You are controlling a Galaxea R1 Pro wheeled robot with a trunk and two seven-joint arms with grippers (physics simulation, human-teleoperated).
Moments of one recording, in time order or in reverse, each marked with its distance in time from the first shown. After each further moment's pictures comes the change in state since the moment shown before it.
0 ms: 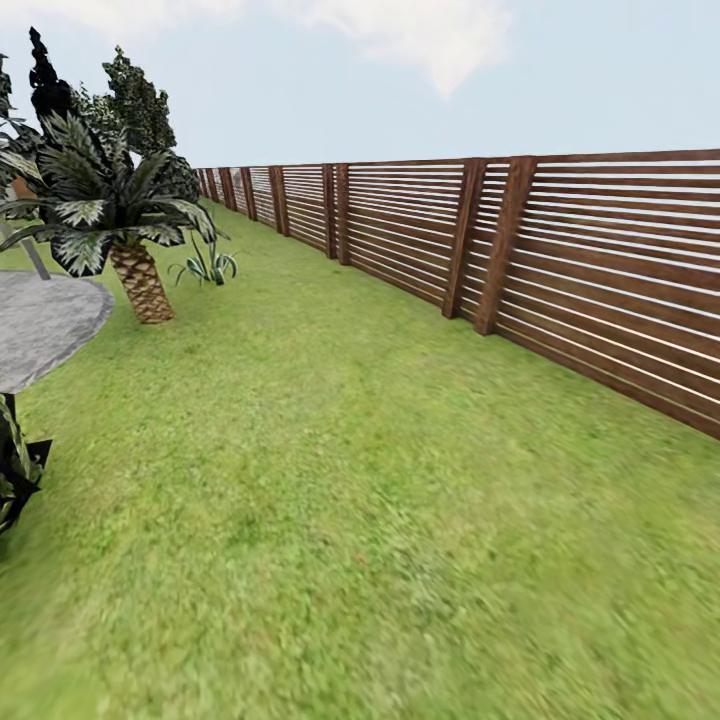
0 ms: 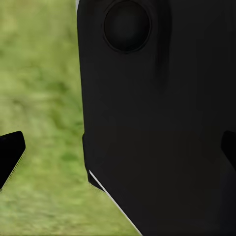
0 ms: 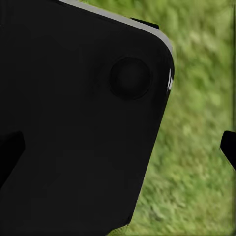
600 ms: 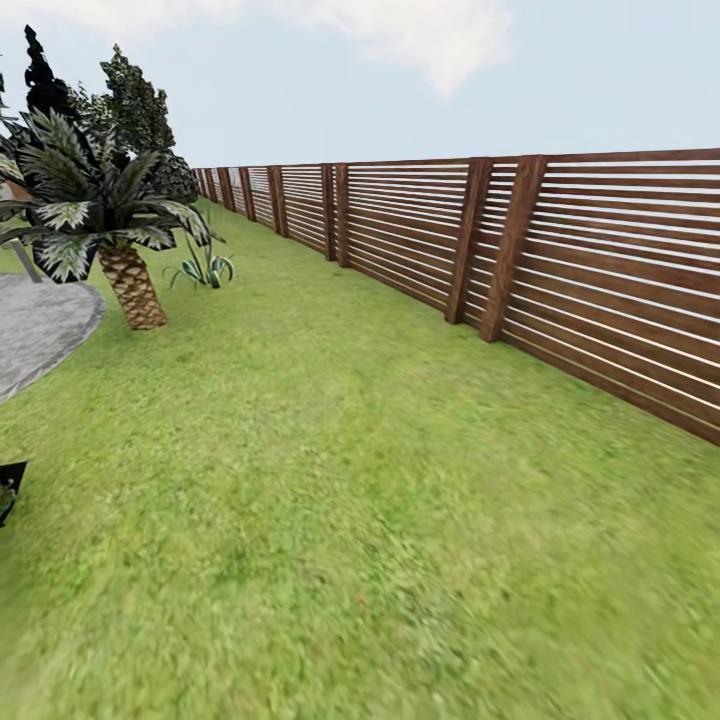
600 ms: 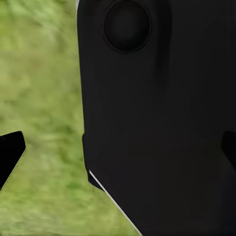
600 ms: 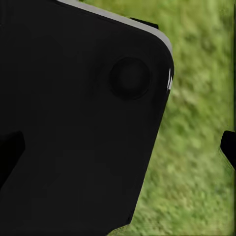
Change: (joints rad) left arm 0.000 0.000 0.000 0.000 0.000 0.000 0.000; right arm 0.000 0.000 -0.001 0.000 -0.004 0.000 0.000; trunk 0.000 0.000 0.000
